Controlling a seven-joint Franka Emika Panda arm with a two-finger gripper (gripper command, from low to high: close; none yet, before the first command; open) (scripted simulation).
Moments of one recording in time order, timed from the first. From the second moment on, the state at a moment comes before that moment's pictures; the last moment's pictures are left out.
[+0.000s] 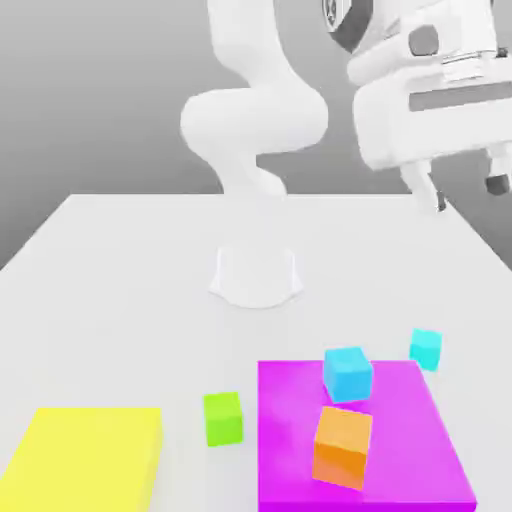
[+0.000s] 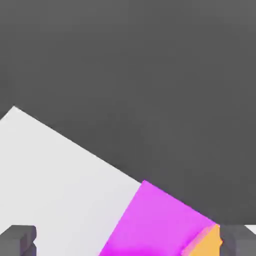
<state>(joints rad) 0.40 -0.36 0.09 -2.61 0.17 2.61 0.48</state>
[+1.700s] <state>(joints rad) 0.67 -0.12 0.00 -2.81 0.02 2.69 -0.25</state>
